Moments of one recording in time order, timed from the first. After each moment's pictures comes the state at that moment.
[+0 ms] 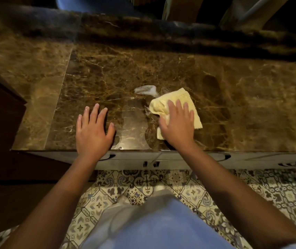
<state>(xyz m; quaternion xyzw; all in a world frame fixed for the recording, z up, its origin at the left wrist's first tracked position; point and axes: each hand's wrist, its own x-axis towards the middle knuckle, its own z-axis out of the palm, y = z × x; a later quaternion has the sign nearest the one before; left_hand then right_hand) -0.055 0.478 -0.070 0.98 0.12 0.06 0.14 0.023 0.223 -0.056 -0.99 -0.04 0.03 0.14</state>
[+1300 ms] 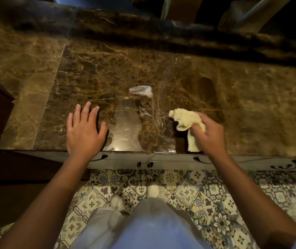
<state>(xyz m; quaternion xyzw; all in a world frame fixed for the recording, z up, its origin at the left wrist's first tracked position) -0.050 0.475 -0.065 0.98 0.14 0.05 0.13 0.014 0.116 -0.032 -0.92 -0.04 -0.01 0.40</state>
